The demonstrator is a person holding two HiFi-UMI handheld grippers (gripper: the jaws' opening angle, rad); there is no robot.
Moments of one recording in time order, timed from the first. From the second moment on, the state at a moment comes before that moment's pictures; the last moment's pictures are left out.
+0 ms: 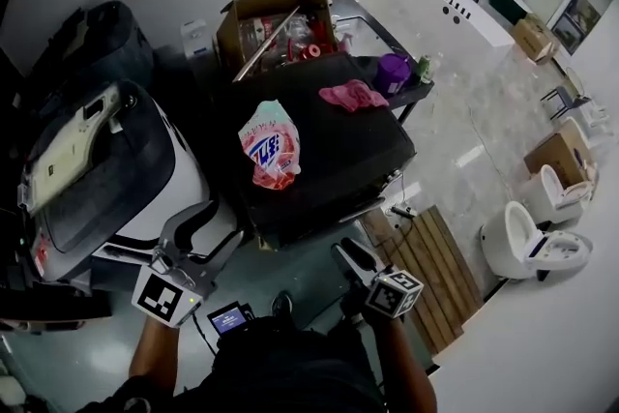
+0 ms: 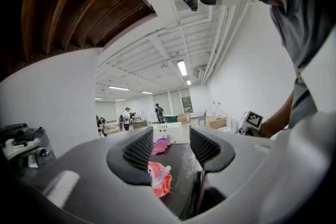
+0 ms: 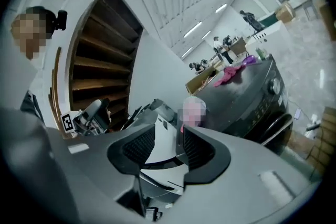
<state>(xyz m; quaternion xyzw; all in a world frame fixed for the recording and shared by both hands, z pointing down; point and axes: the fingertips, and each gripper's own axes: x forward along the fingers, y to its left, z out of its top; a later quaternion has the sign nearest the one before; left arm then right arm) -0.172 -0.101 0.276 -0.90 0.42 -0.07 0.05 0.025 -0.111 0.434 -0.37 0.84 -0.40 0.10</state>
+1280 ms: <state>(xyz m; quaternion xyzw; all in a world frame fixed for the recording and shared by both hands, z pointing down) -0.223 -0.103 0.389 -0.85 0.47 -0.23 -0.05 -0.027 -0.221 0.694 -0.24 0.72 -0.55 0.35</state>
